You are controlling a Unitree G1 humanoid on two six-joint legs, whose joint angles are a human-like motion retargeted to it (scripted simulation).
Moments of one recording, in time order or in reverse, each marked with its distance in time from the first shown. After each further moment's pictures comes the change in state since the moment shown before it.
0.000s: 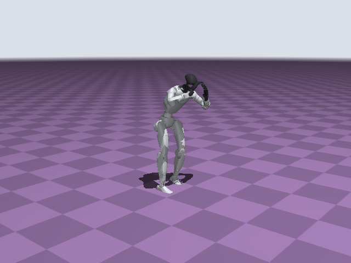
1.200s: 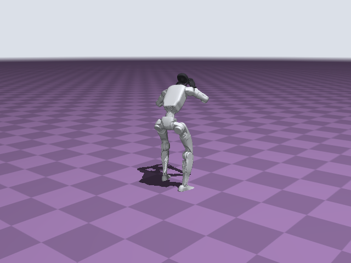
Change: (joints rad) left arm 0.077 -0.040 0.152 -0.062 -0.052 0.046 0.008; right arm -0.028 -0.041 -0.038 -0.034 -0.010 -0.006 0.002; waist 0.031 -0.019 0.000; left_leg -0.283 0.313 0.484 0.175 0.026 0.057; right_leg -0.092 -0.192 -0.418 0.410 -0.281 -0.104
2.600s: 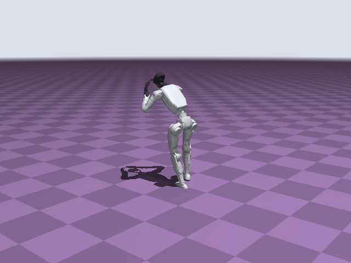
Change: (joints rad) left arm -0.147 -0.222 -0.120 0.105 0.130 0.019 -0.033; right arm 0.088 0.024 -0.060 -0.004 -0.083 0.028 0.042; waist -0.044 0.082 0.000; left_leg 0.375 -0.333 -0.371 -0.502 0.009 0.027; right_leg -0.096 0.048 -0.022 -0.200 0.245 0.086
